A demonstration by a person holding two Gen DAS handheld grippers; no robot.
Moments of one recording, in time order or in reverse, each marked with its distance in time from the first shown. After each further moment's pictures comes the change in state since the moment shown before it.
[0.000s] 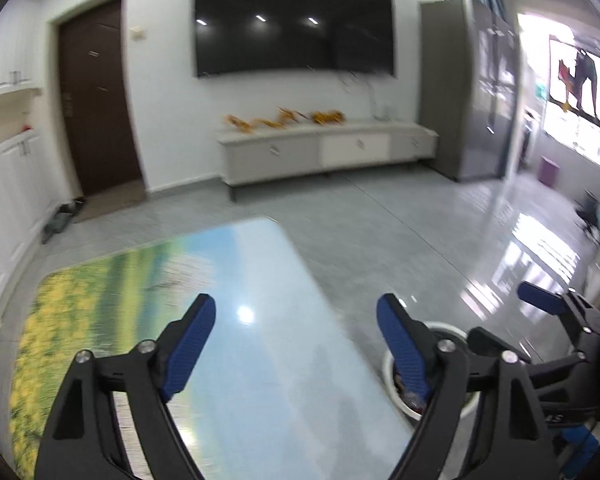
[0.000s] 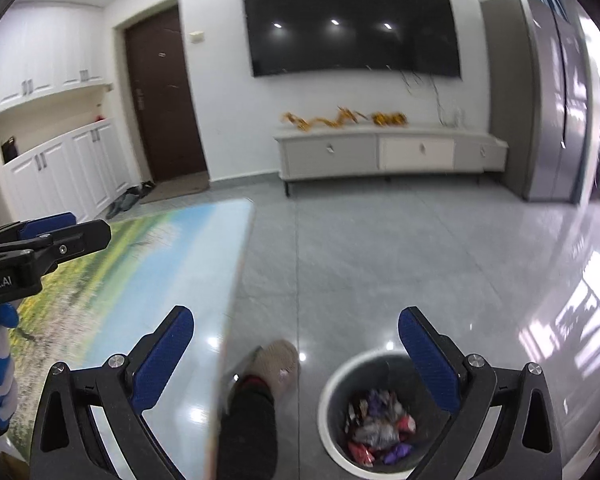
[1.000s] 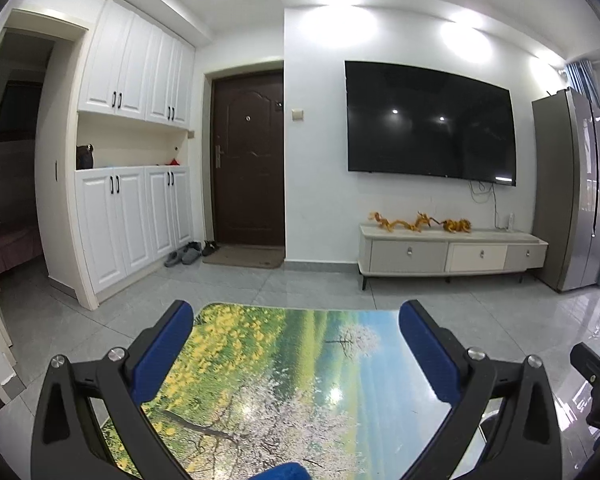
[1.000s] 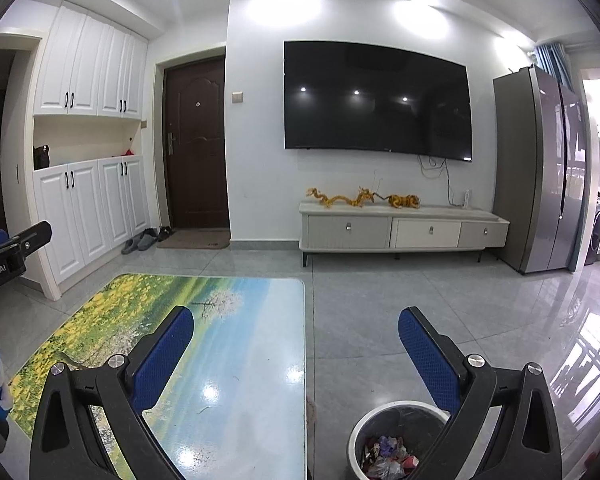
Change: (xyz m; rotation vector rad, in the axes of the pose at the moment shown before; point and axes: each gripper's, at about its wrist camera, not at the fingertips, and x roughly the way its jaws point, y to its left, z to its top) left arm -0.170 0.096 -0.034 -0.208 -0.338 0.438; right arm -0.101 0.104 0.015 -0.096 -0.248 -0.010
